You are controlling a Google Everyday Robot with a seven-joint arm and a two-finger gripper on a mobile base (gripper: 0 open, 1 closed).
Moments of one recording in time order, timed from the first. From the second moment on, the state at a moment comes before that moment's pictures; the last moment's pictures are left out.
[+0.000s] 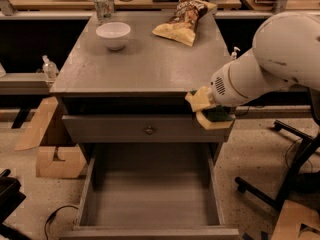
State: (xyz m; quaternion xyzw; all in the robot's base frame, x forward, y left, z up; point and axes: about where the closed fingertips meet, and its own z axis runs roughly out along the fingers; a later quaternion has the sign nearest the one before) arm 0.536 -0.125 0.860 -0.17 0.94 0.12 0.27
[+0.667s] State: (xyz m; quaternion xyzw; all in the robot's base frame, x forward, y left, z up) arm 0.533 -0.092 0.766 -0.20 0.94 0.15 0.25
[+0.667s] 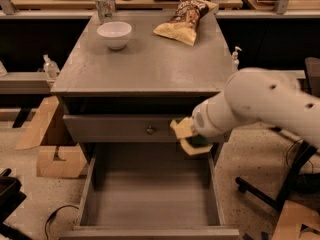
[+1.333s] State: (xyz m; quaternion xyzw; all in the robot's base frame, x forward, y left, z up) arm 0.507 -0.068 0.618 -0.25 0.93 0.13 0.24
